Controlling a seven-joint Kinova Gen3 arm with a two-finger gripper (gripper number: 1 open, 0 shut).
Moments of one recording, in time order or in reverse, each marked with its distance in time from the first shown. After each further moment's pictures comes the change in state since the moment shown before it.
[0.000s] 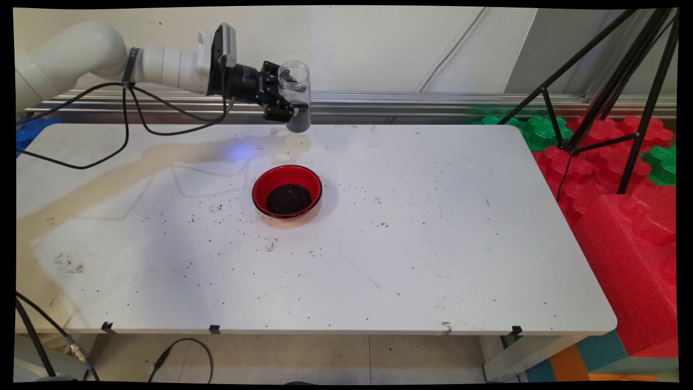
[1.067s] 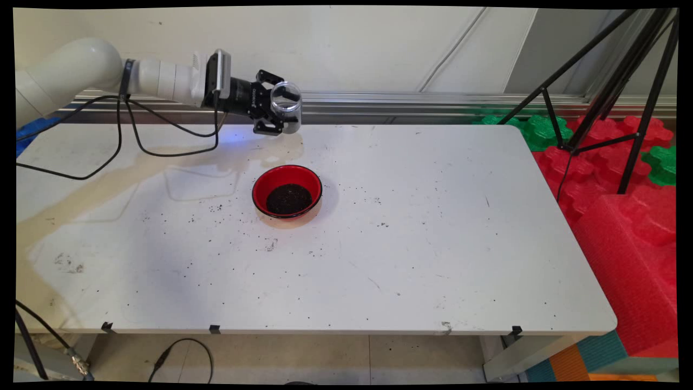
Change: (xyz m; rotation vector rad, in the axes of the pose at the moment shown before) arm -0.028 0.010 -0.007 0.006 -0.042 0.313
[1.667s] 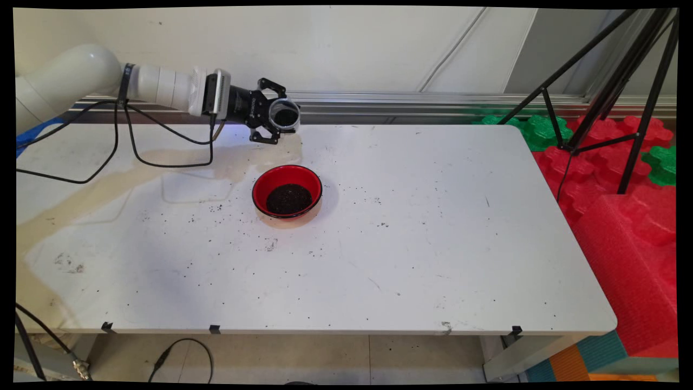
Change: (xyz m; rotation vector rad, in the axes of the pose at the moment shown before) arm 0.000 0.013 0.000 -0.031 -0.012 0.233
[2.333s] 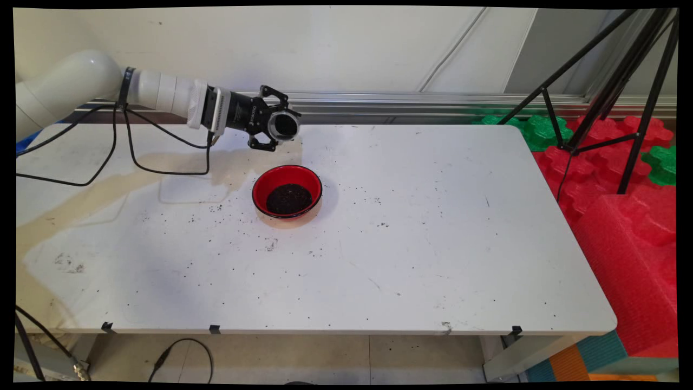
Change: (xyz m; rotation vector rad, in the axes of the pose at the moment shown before) arm 0.005 0.011 0.001 -0.020 -0.005 0.216
